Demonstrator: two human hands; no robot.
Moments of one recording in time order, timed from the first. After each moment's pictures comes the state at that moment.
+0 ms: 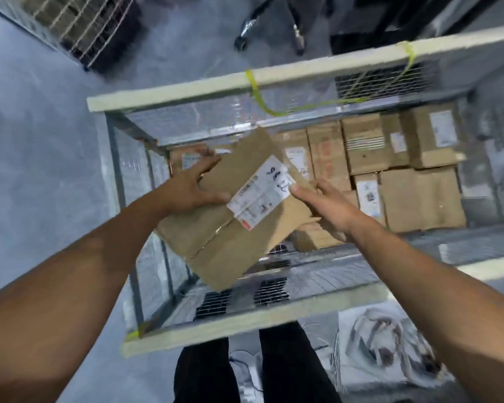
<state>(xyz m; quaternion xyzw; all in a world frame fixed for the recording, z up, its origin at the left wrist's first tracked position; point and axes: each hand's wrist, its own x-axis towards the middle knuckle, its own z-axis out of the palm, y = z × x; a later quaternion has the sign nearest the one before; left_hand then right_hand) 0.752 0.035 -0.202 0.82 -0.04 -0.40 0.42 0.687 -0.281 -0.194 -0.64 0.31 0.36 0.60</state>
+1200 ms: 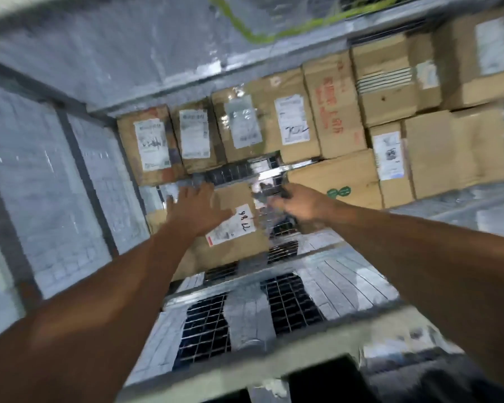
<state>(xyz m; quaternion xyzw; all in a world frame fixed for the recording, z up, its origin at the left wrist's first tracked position) 0.686 -0.012 -0.431 0.88 0.00 -0.46 0.09 0.673 -0.271 -0.419 -0.76 0.15 0.54 0.33</state>
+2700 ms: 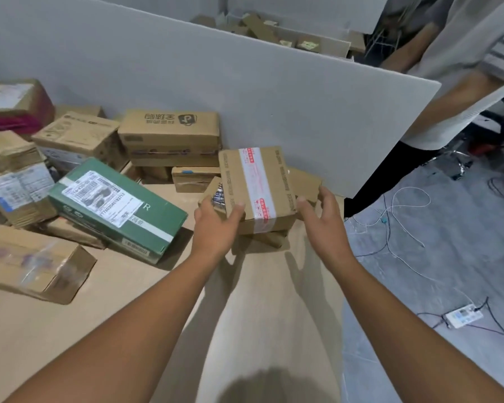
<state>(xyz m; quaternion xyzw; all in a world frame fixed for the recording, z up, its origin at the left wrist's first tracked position) -0.370 -0.296 0.062 0.30 -0.78 -0.54 0.08 -0.433 -0.092 0.082 0.02 -0.84 0.54 -0.03</state>
